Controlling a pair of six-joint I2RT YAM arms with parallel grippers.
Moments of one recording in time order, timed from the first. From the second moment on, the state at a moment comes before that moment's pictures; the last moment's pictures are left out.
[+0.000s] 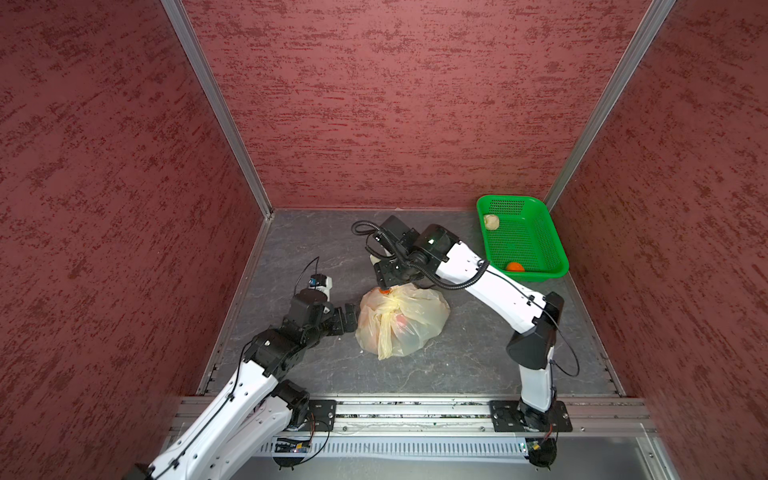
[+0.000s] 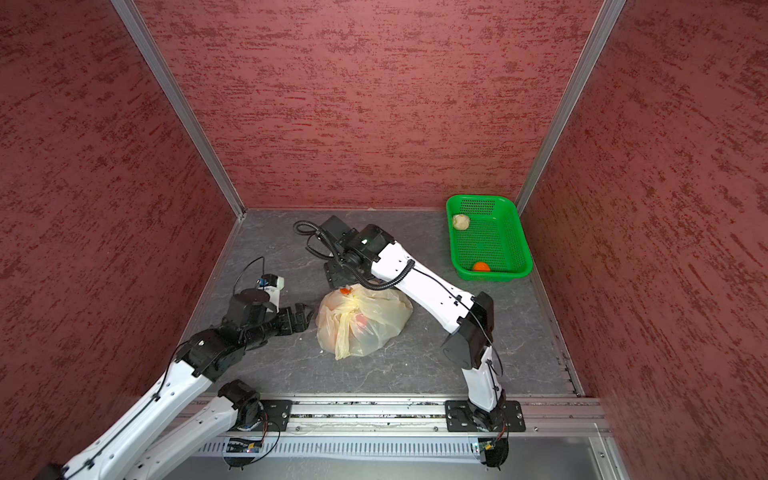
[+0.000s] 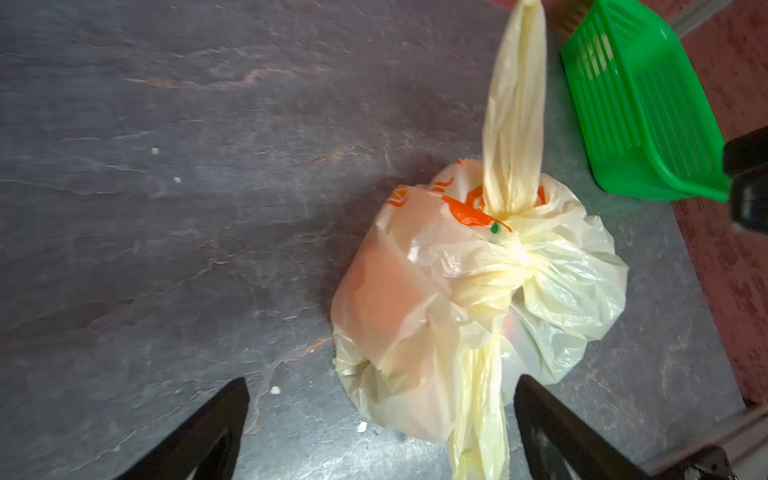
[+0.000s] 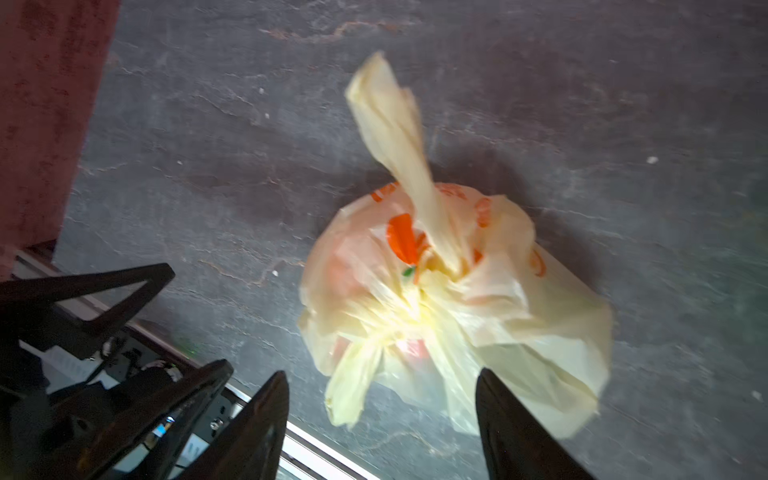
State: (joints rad) left arm -0.52 0.77 0.68 -0.67 0.02 -0.52; right arm 0.88 1.91 2.08 -1.28 0.04 0.53
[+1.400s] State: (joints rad) left arm -0.70 1.19 0.80 -0.54 -0.04 -0.27; right arm 0.69 1.67 1.49 -0.86 -0.17 0.43
